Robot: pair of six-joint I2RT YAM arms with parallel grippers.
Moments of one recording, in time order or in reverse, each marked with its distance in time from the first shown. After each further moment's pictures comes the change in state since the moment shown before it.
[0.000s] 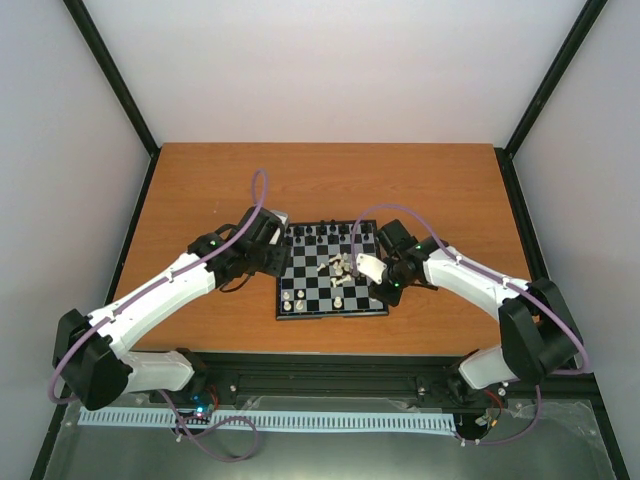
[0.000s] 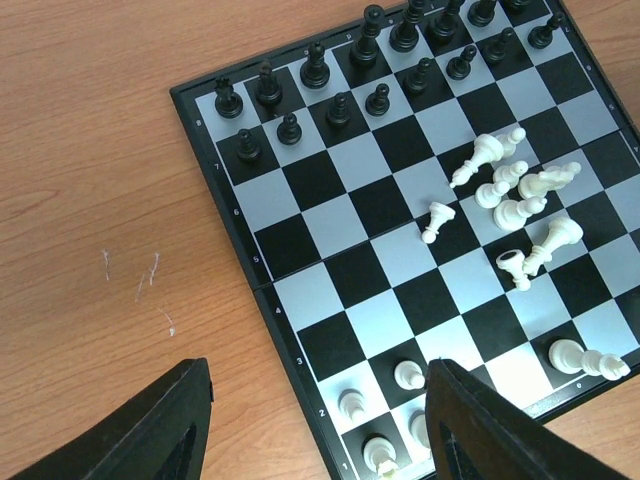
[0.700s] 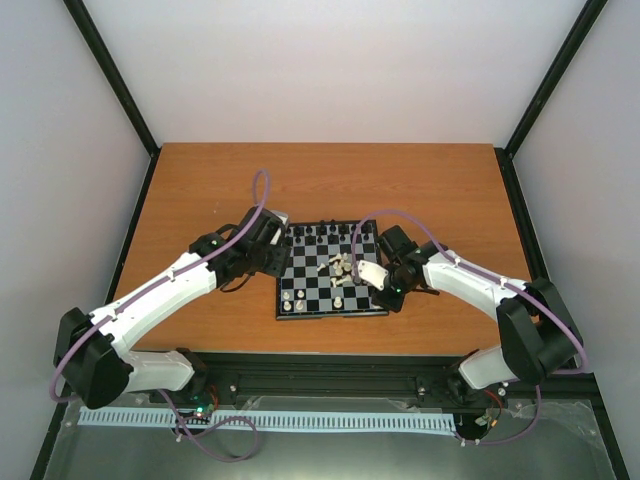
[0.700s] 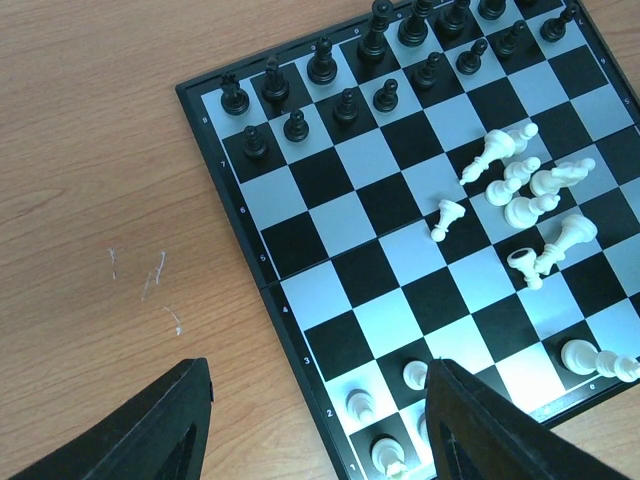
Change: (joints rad) left arm 0.000 0.007 -0.001 -0.001 -0.013 0.008; right arm 0.000 -0.001 -0.053 -0.001 -0.002 -0.010
